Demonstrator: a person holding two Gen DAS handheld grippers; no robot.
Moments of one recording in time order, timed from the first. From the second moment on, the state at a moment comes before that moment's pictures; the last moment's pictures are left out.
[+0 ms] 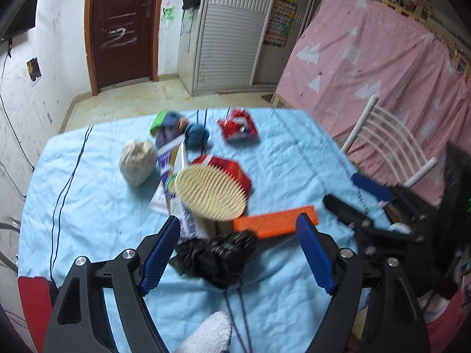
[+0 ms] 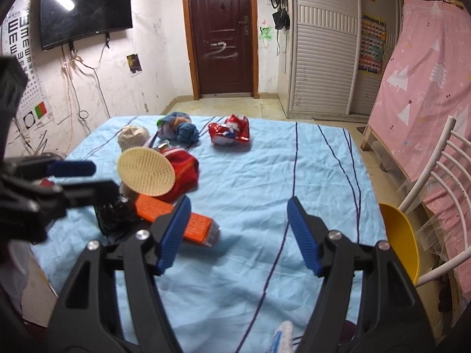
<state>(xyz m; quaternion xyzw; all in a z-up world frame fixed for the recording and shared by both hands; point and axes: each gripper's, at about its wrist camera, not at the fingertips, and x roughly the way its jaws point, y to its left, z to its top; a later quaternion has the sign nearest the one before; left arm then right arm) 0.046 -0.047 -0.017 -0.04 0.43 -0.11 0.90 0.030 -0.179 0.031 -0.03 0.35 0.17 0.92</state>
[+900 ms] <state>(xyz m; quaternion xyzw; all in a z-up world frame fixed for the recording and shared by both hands) 0.042 -0.017 -0.045 -0.05 0.43 -0.13 0.89 0.034 -0.132 0.022 -0.05 0.38 0.19 0.91</state>
